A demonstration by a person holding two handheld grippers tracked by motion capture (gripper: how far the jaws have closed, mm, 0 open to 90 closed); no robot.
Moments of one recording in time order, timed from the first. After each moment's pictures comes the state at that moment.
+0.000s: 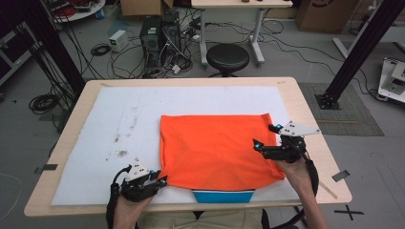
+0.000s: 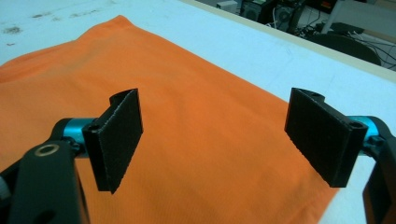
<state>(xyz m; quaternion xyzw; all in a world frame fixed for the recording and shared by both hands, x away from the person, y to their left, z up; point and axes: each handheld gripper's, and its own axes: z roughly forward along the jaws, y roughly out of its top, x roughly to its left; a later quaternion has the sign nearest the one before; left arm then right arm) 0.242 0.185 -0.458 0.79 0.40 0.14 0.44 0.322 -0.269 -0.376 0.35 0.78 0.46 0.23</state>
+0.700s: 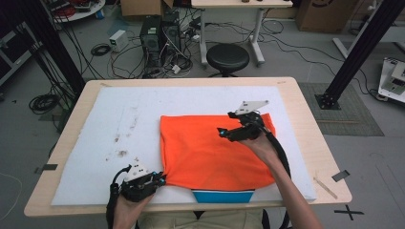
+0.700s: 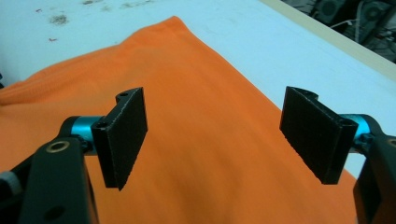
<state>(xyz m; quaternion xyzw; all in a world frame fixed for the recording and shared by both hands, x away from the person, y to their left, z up) 0.243 0.187 -0.459 0.79 0.39 0.14 0.46 0.401 -0.171 -0.372 0.25 0.85 0.44 0.15</state>
